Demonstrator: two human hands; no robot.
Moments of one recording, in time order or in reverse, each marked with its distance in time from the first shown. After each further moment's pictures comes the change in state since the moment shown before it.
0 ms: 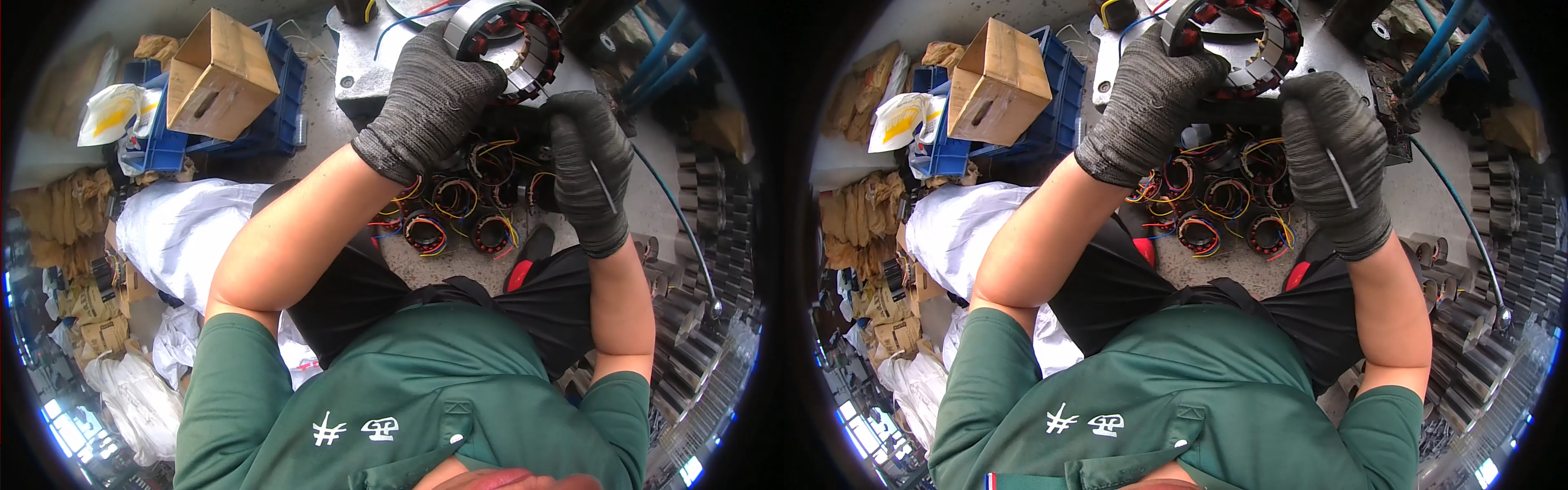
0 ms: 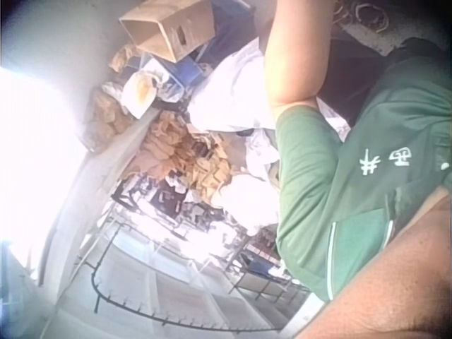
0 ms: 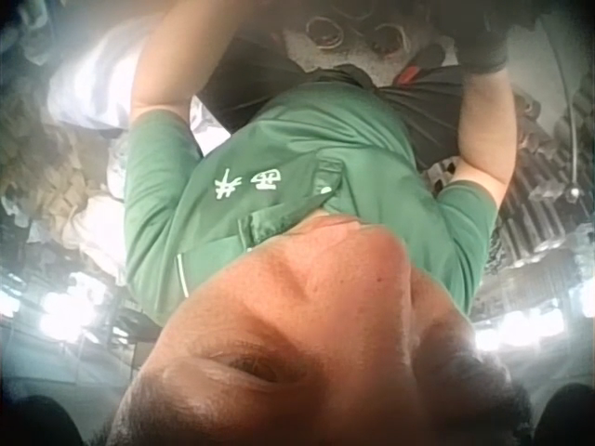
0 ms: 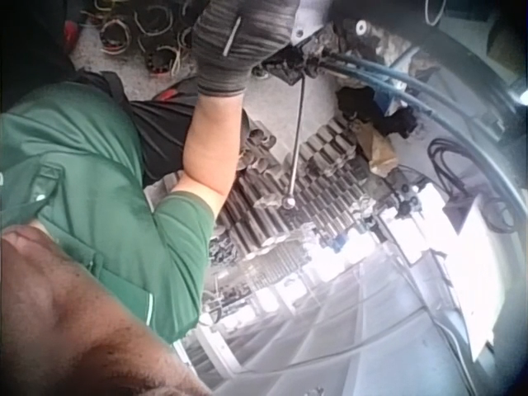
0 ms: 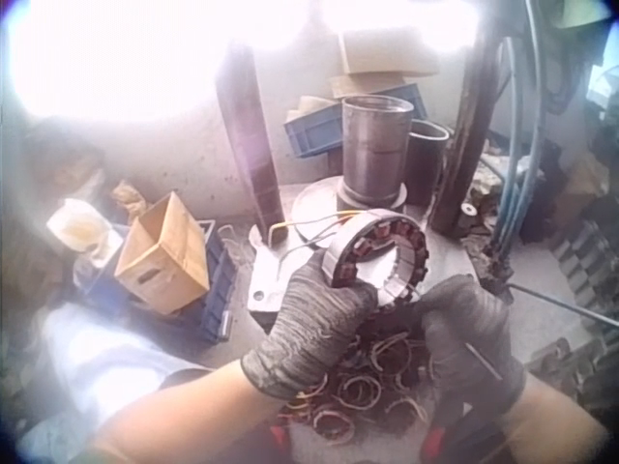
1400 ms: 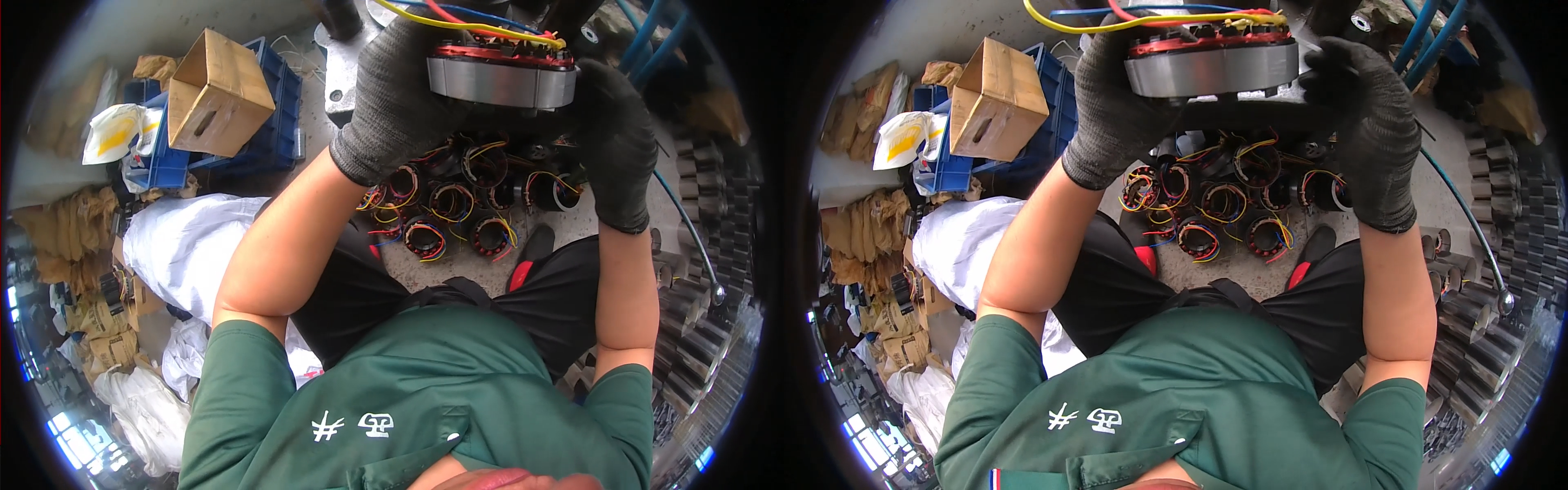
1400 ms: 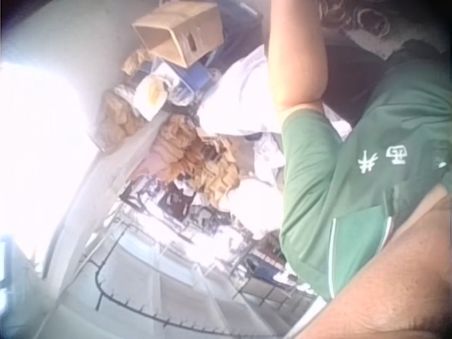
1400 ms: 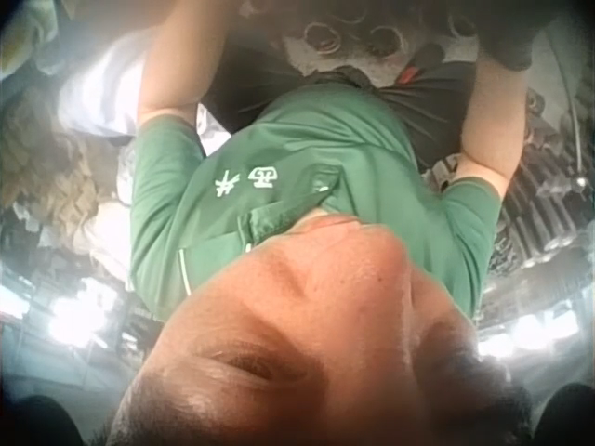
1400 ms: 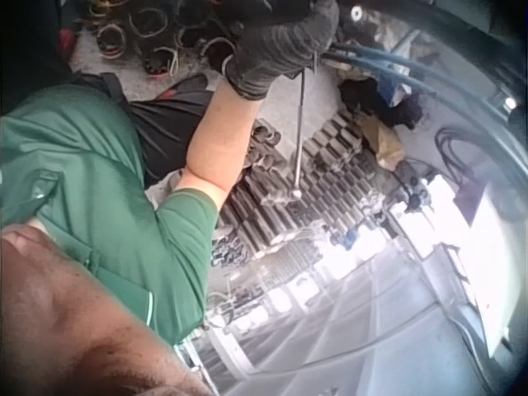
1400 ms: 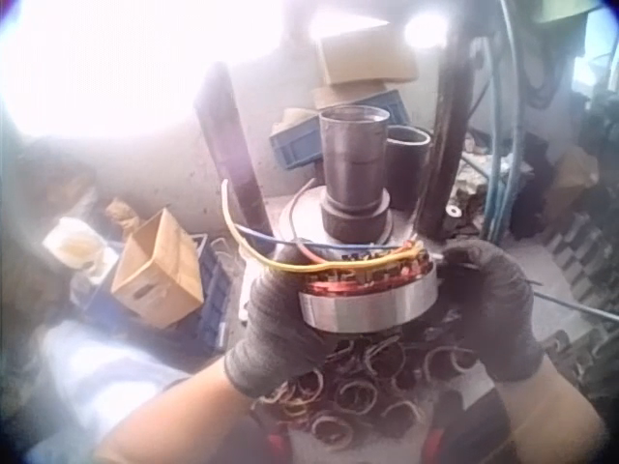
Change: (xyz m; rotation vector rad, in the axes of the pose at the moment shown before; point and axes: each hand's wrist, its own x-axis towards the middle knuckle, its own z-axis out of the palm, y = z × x) left_hand 0.010 -0.001 -0.013 0.281 0.037 0.882; right_hand 0.003 0.040 -0.035 0.731 0.091 0.219
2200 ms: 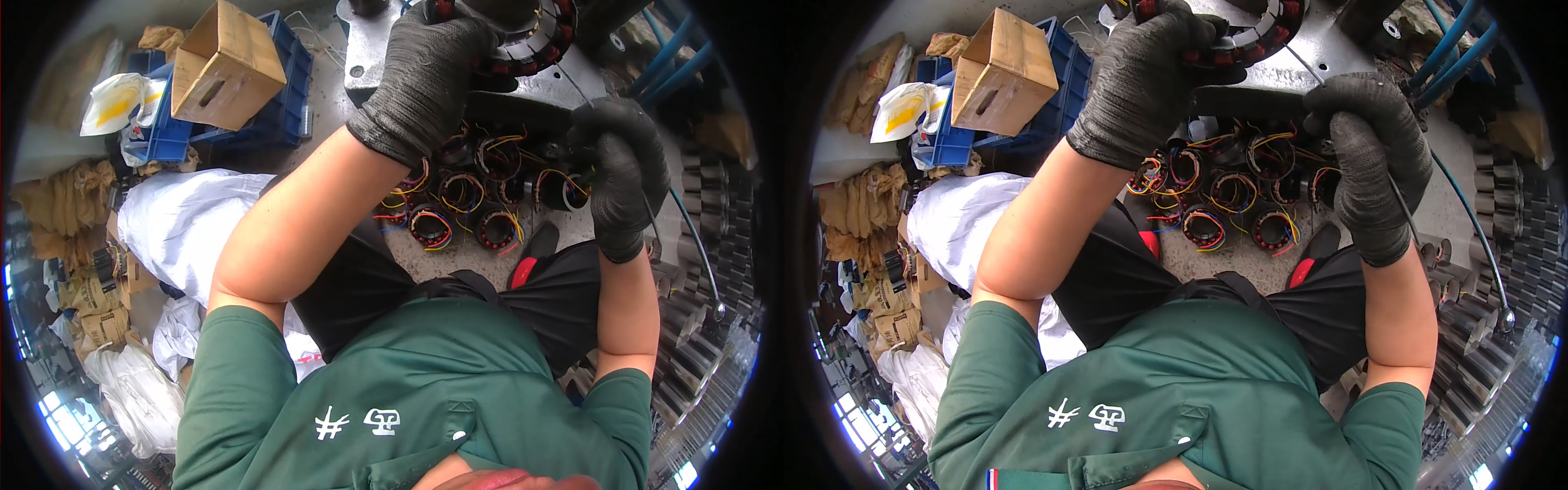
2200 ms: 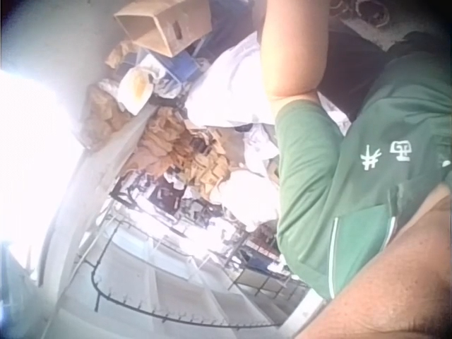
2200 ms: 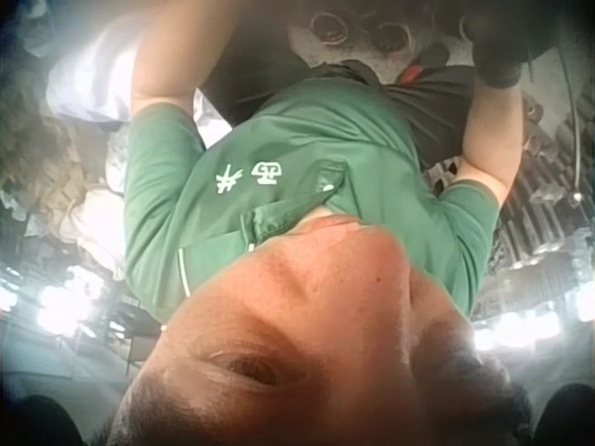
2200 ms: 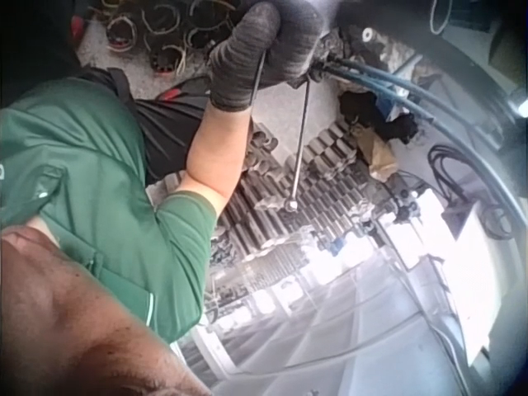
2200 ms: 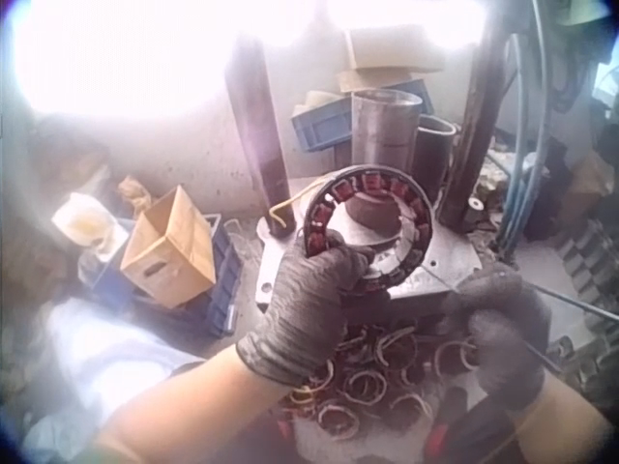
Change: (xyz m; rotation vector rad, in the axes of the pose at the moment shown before) left_hand 0.003 0.018 -0.002 -0.868 0.233 -0.949; right_hand -0.024 -0.015 0.038 -0.102 -0.096 -0.133
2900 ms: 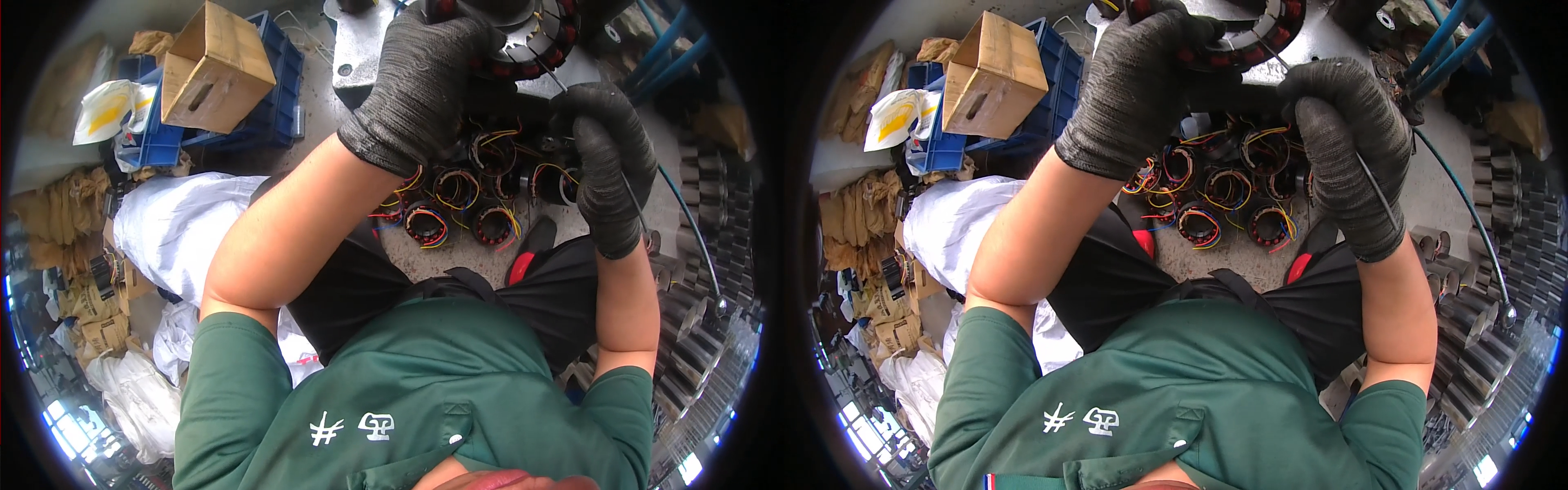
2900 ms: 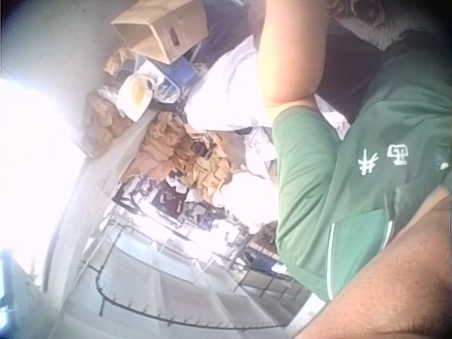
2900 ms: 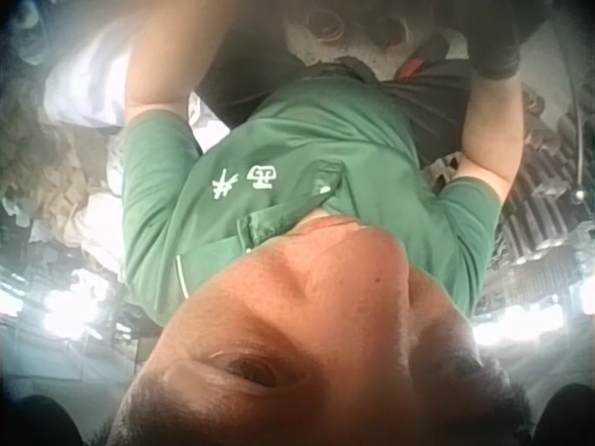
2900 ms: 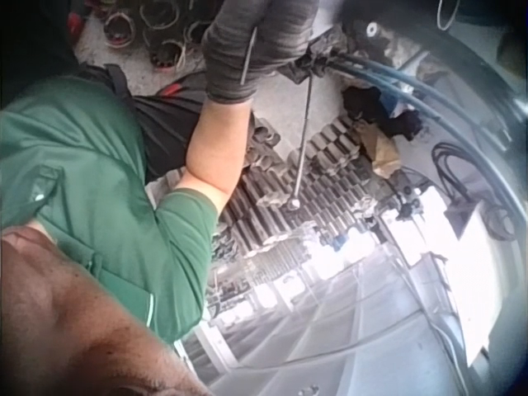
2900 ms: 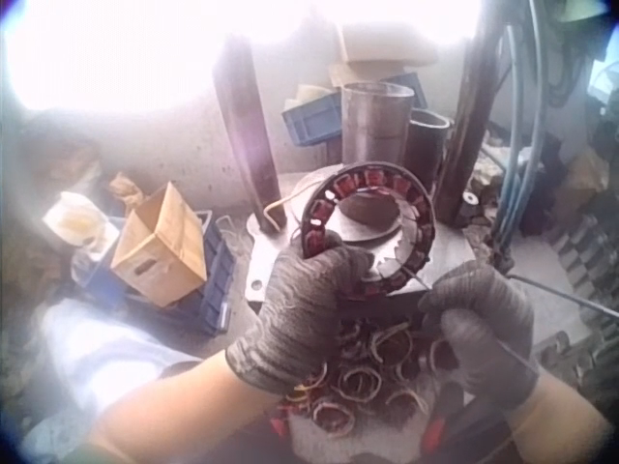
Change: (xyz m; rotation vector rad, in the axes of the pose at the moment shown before) left_hand -0.011 0.014 0.020 0.005 -0.040 -0.067; right_hand 0.003 0.003 0.008 -0.173 -0.019 0.010
